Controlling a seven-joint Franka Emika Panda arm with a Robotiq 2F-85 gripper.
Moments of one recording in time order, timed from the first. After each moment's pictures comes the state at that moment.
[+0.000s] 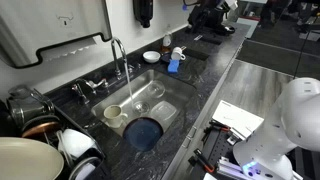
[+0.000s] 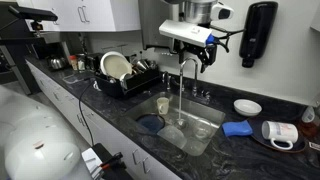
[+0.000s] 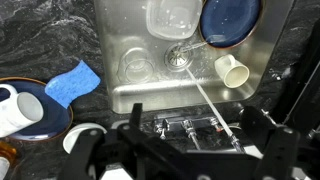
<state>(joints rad) 0.00 -0.47 -0.36 -2.22 0.13 1.98 -0.40</state>
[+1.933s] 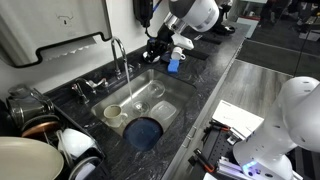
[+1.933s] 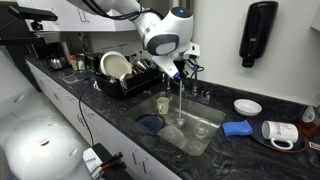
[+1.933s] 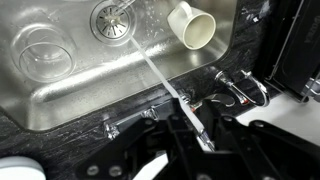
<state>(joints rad) 0.08 -0.20 -0.14 -2.37 0.61 2.52 -0.31</state>
